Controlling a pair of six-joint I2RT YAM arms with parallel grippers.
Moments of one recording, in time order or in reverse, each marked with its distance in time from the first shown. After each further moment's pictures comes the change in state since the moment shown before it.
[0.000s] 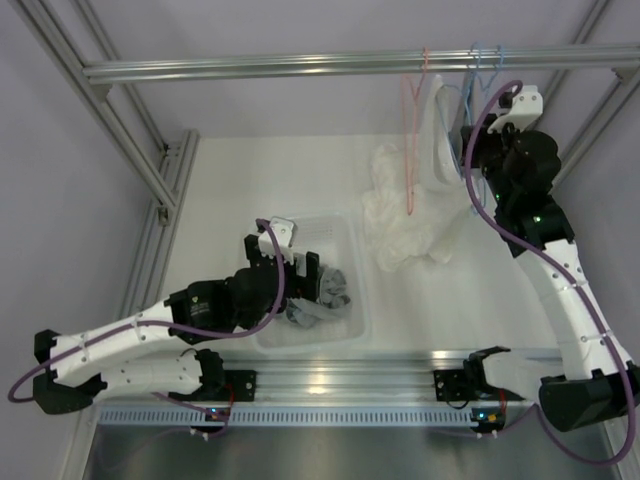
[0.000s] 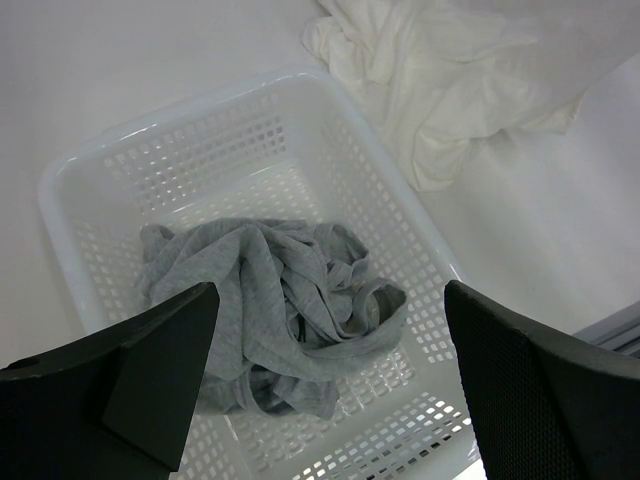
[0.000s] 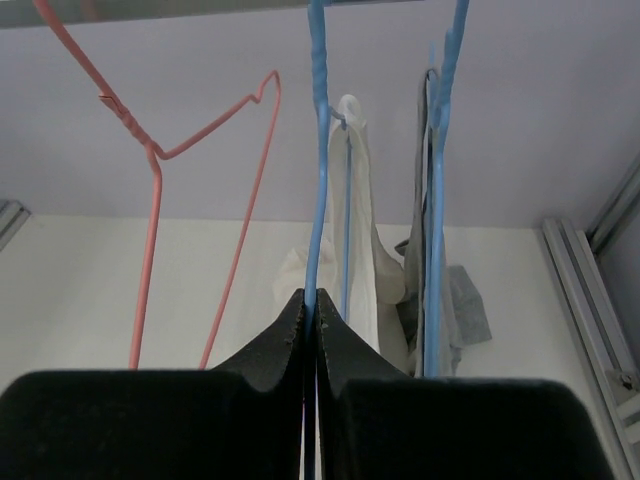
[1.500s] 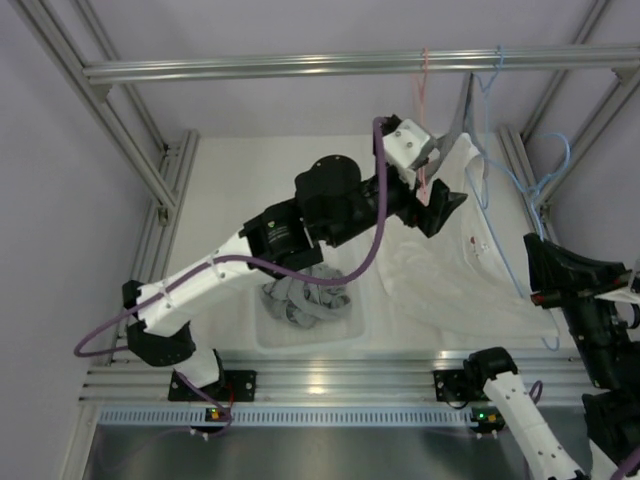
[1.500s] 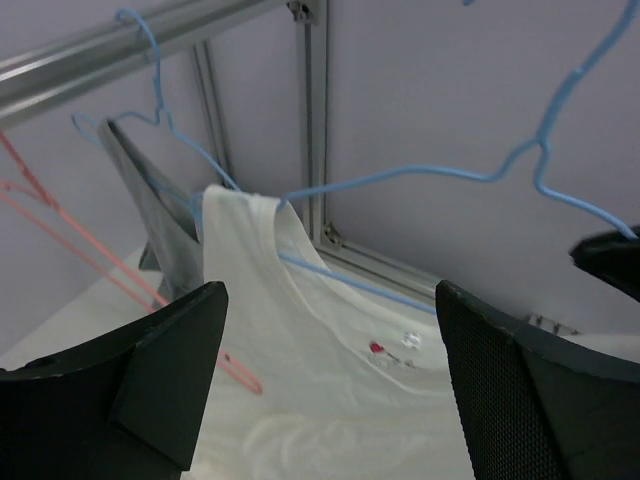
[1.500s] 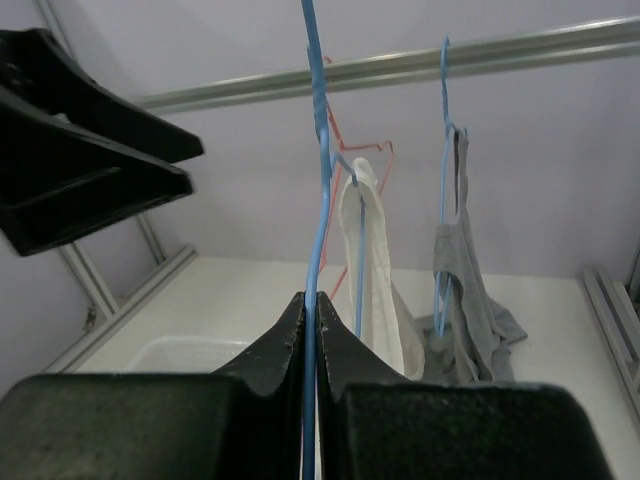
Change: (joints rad) left arm 0.001 0.644 0.954 0.236 0.513 0.426; right arm -0.004 -0.821 -0.137 -0.374 -0.163 0.105
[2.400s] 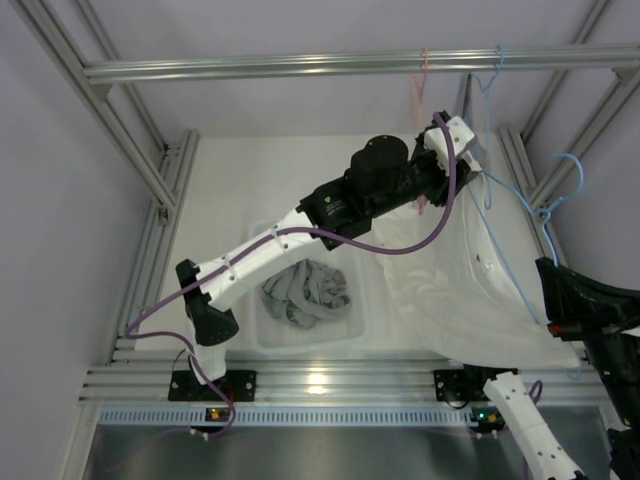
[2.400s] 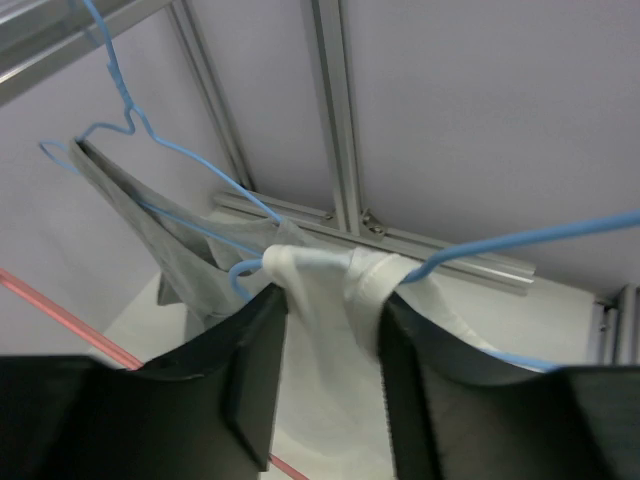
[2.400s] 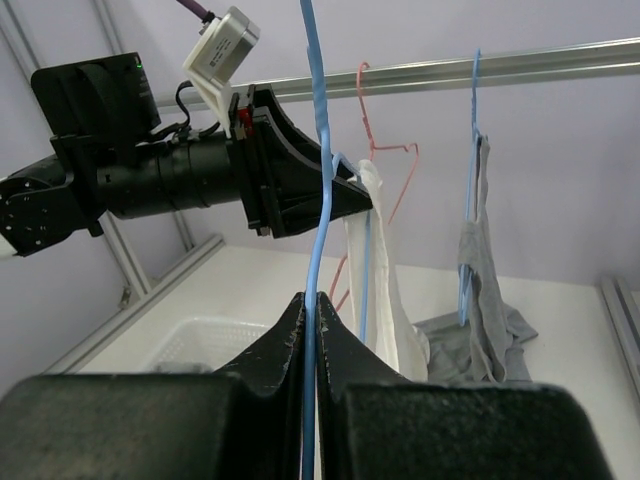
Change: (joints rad) left arm 0.126 0.326 0.206 0.100 0.169 0.180; right arm -0.001 -0.015 0.200 -0.180 -0.071 0.000
